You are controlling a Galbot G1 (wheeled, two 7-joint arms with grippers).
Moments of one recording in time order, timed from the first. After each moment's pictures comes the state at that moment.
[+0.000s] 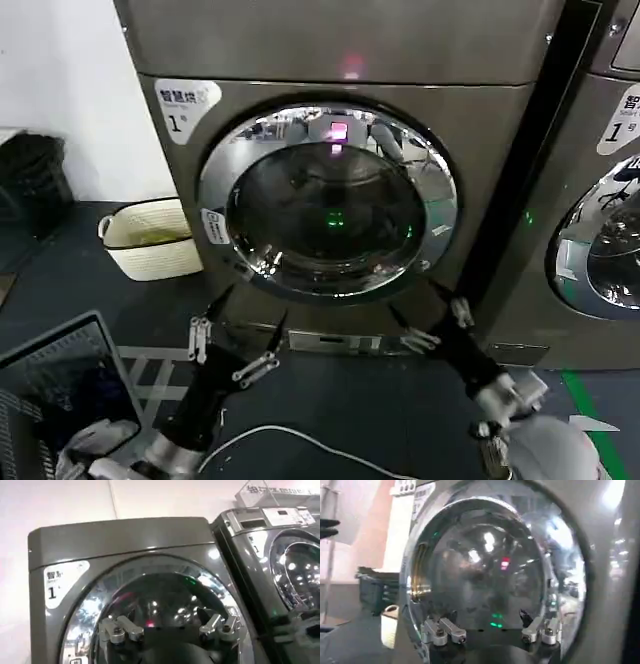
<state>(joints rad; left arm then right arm) 1.66 -1.32 -0.52 -2.34 0.02 -0.33 0.18 -1.13 0.89 0.26 2.07 0.45 -0.03 -0.14</state>
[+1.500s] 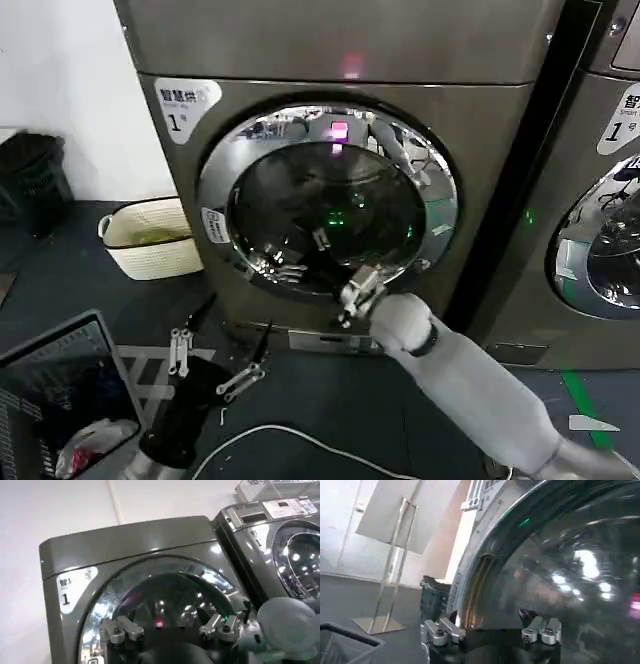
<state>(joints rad) 1.74 -1.37 -0.59 -2.37 0.06 -0.38 0.20 -0.39 1.20 -0.38 1.58 0.45 -0.03 -0.08</state>
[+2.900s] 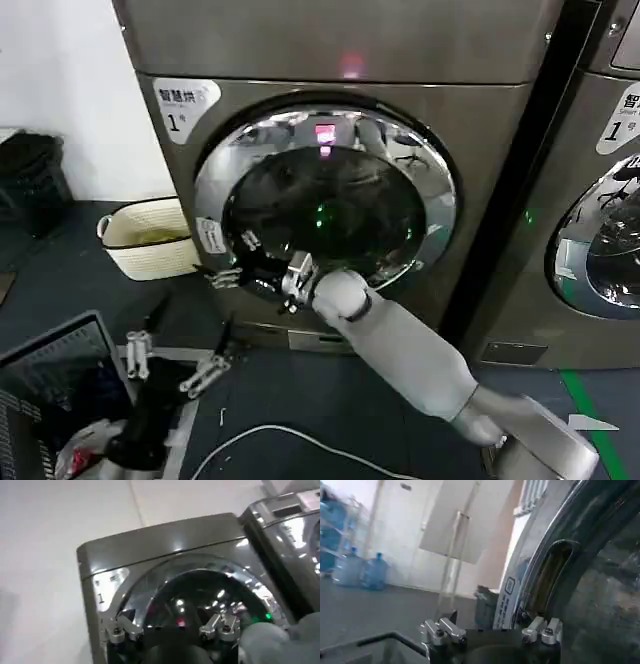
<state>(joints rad) 1.77 -1.43 -0.74 -2.37 -0.03 -0.38 0.16 -0.26 1.36 -0.46 1.29 0.61 0.20 -0.53</state>
